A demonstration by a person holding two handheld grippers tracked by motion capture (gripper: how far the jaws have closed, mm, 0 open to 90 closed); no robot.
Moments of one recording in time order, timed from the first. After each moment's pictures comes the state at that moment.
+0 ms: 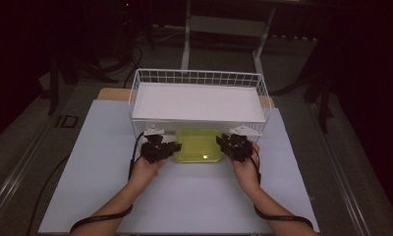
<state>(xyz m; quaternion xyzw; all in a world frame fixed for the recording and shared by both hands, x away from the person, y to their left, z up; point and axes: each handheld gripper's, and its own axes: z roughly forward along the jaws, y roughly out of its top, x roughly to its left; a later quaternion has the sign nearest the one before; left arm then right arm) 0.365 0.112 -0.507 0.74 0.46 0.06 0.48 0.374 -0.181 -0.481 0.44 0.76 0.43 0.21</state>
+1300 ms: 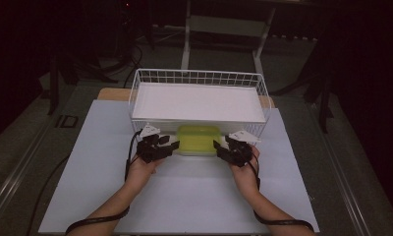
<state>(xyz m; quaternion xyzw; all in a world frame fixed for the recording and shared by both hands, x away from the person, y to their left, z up) 0.351 0.119 -0.493 0.73 0.45 0.12 0.49 0.357 -0.179 -0.485 0.44 0.75 0.44 0.24</state>
